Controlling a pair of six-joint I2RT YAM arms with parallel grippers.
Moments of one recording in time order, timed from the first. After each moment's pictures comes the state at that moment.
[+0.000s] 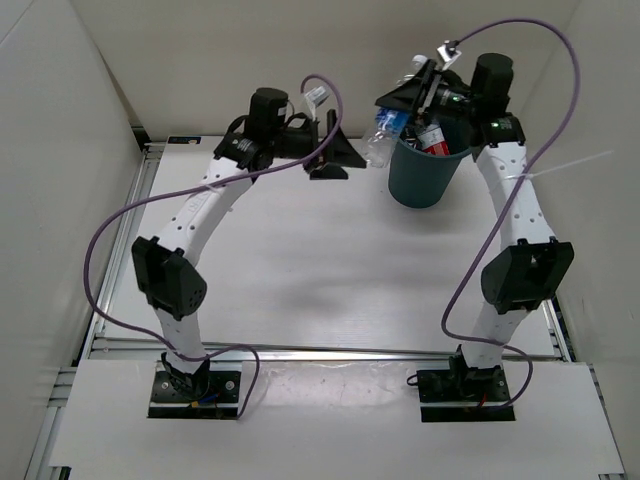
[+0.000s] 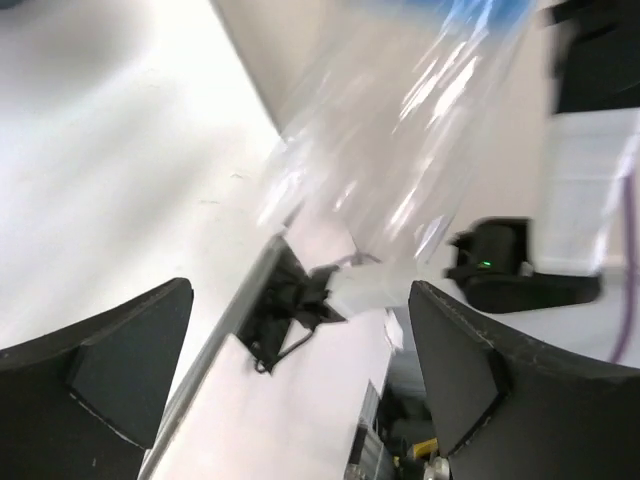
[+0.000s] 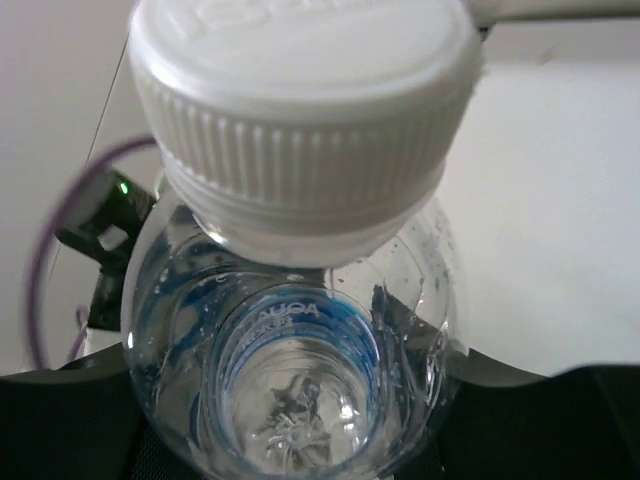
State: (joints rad) left arm -0.49 1.88 2.00 -0.51 0.88 -0.75; right arm 0.14 1.81 1.98 -0.29 -0.96 0.87
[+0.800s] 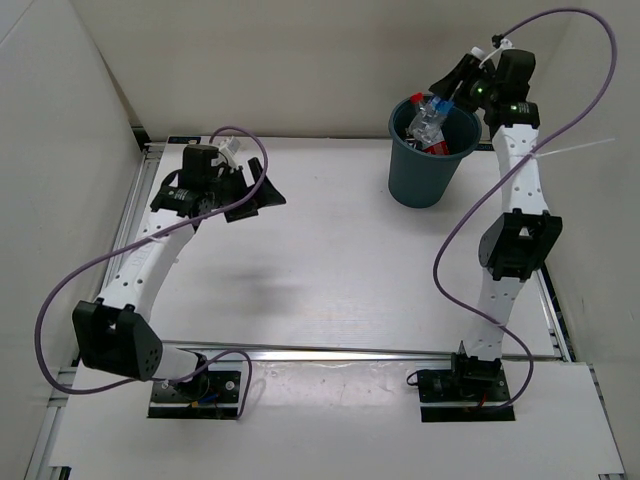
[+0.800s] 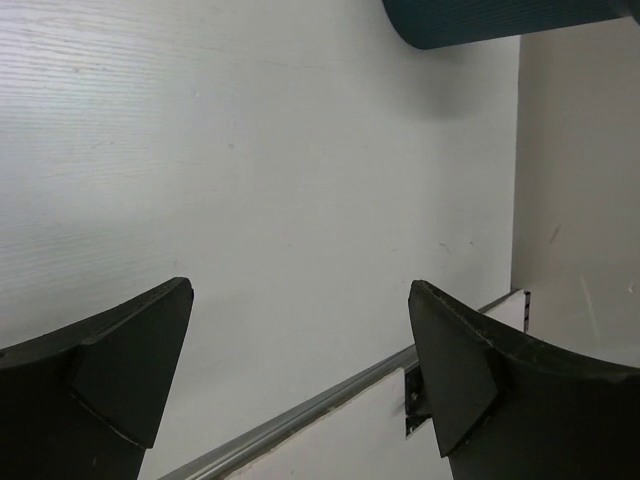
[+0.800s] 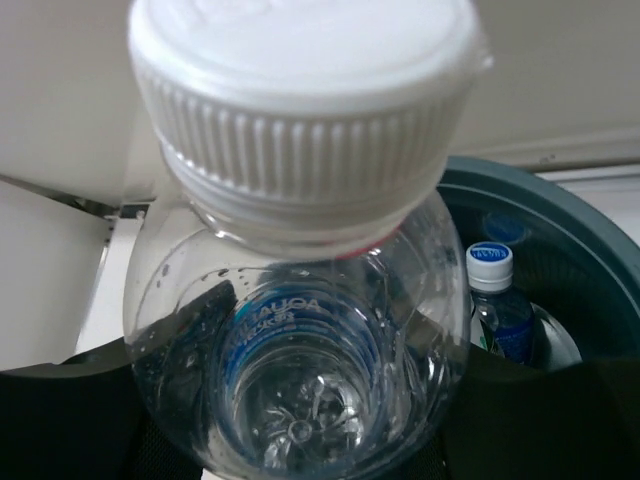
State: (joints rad) left arm -0.24 1.39 1.31 -0.59 0.42 -0.56; right arm -0.06 2.12 2.33 -0.47 -0.46 0.46
